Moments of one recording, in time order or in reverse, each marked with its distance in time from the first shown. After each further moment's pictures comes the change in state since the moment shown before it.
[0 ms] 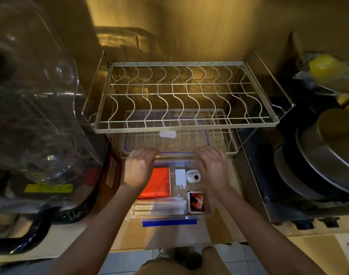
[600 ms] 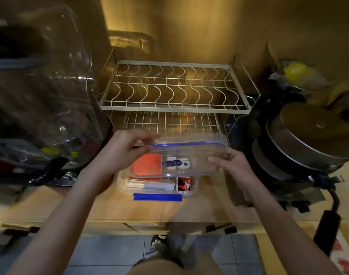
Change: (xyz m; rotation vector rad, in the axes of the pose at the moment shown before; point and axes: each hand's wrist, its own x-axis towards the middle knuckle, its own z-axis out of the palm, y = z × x) left_hand -0.046 0.086 -0.130 -0.332 -0.137 -0.021; right_hand -0.056 0.013 -0.131 0.962 -0.320 0.464
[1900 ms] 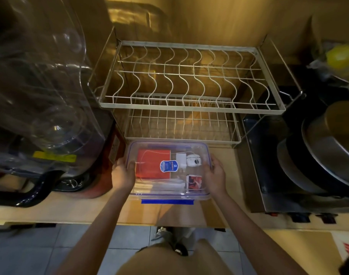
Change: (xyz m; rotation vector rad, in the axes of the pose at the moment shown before) left_hand -0.008 -0.130 0.113 -0.179 0.273 -0.969; right_hand 0.054 0.080 0.094 -0.095 0.308 0.232
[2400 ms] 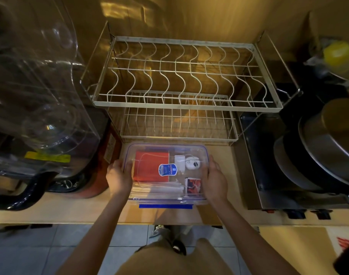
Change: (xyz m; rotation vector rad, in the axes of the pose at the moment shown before) left_hand -0.007 -0.008 0.005 0.000 0.104 0.045; right_hand -0.010 0.009 -0.008 -0.569 0.011 -0.153
